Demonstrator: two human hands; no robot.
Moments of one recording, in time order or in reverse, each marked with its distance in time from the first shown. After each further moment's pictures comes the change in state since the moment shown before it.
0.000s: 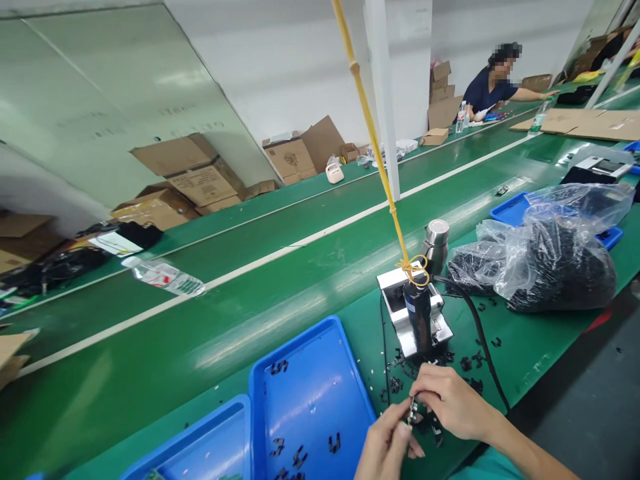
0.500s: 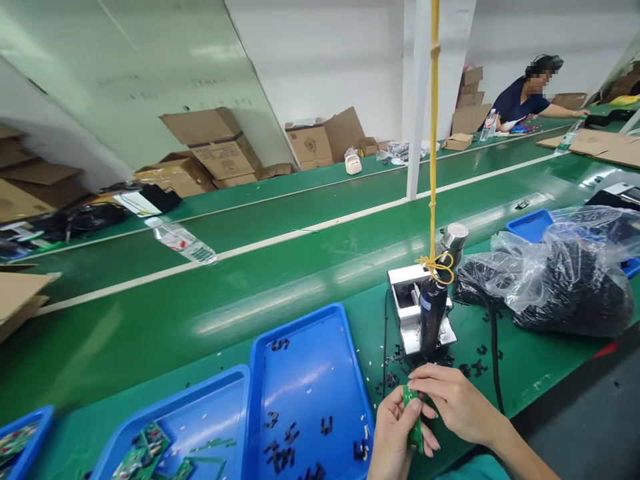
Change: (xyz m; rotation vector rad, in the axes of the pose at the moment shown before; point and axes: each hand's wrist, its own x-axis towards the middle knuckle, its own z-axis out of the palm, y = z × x) left_hand 0.015 -0.005 0.052 -0.635 -0.020 -0.138; right_hand -0.003 0.002 -0.017 -0.045 0.035 -0.262
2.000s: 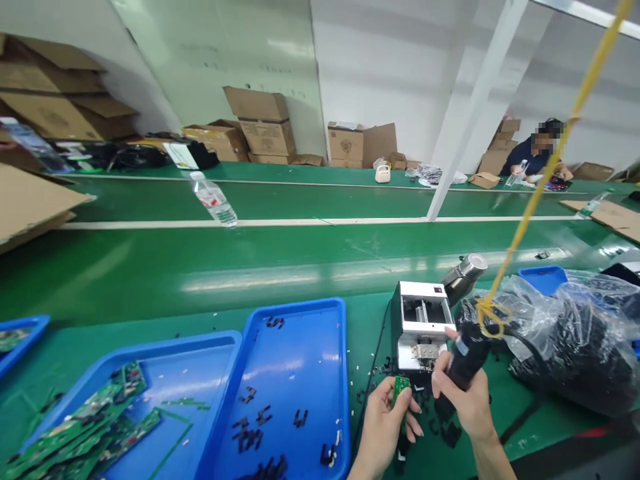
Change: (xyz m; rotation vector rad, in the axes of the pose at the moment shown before) left_hand 0.036 0.002 0.022 0.134 0.110 0.177; right_hand 0.031 0.012 -0.027 0.461 0.510 0.277
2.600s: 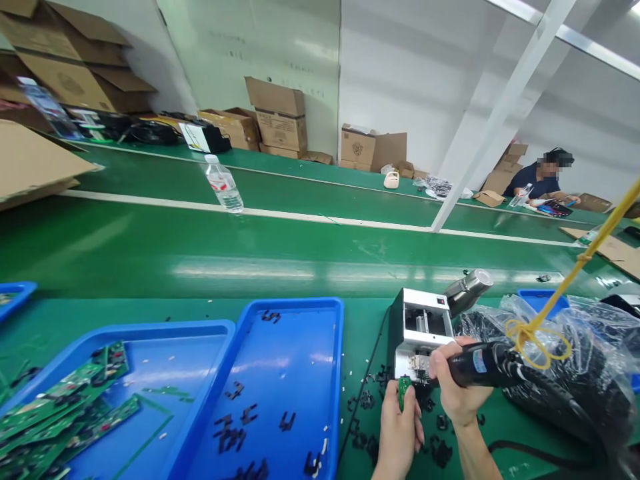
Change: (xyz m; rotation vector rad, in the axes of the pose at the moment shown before) left_hand 0.033 -0.062 0.036 -0.037 0.251 0.034; right_hand 0.034 -0.015 0.032 -0.076 0.121 -0.438
